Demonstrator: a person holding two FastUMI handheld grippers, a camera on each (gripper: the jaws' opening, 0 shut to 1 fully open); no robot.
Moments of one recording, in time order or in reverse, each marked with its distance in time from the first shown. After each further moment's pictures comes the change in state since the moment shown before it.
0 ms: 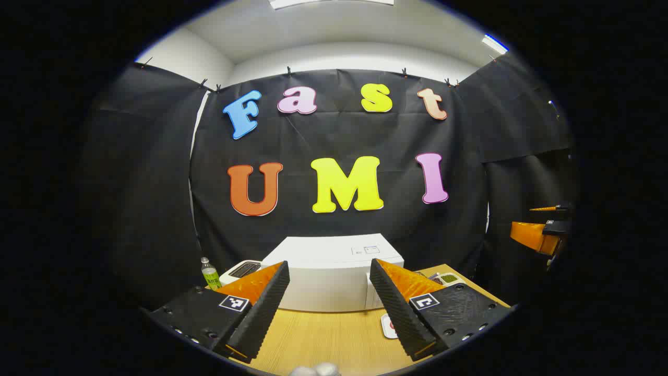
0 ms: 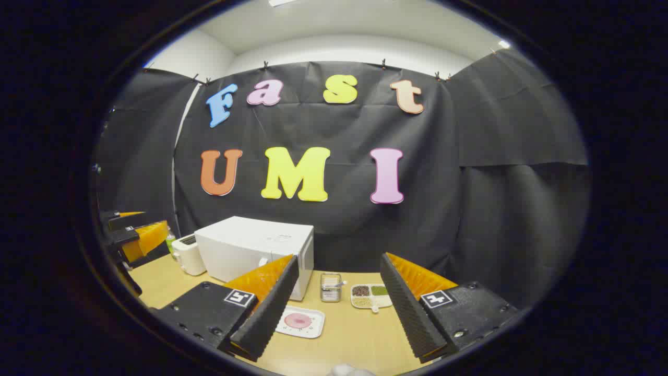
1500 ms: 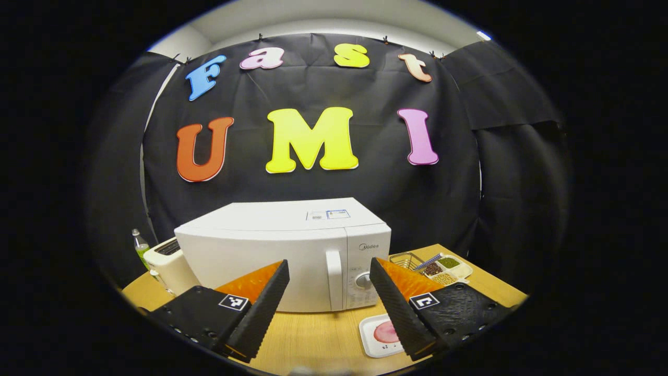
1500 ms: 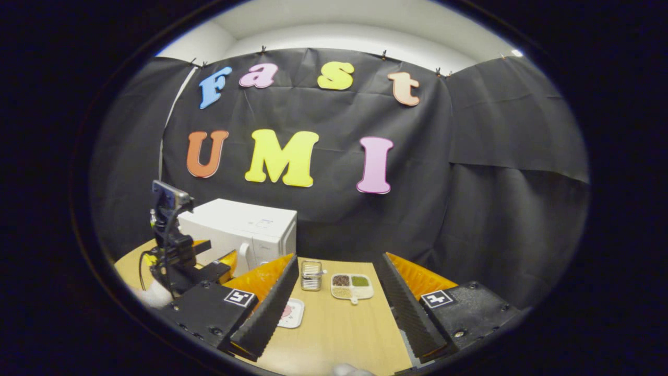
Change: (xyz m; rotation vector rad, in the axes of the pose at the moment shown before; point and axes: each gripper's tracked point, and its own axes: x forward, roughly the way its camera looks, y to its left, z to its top) left arm 0.171 -0.096 -0.142 0.009 0.117 -0.124; right arm -0.001 -0.030 -0.005 -0.061 0.107 -0.098
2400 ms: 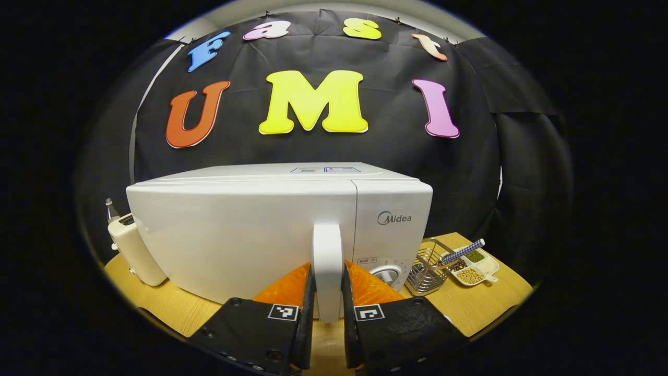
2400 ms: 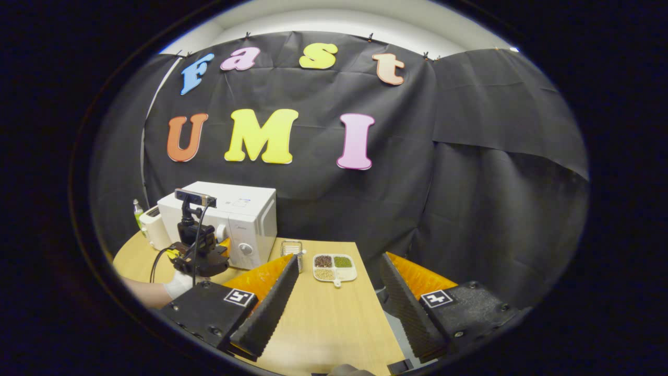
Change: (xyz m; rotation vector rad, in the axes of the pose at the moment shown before) left arm 0.080 -0.006 -0.061 -0.058 0.084 0.009; right arm 0.006 -0.024 -0.033 0.018 0.114 -0.080
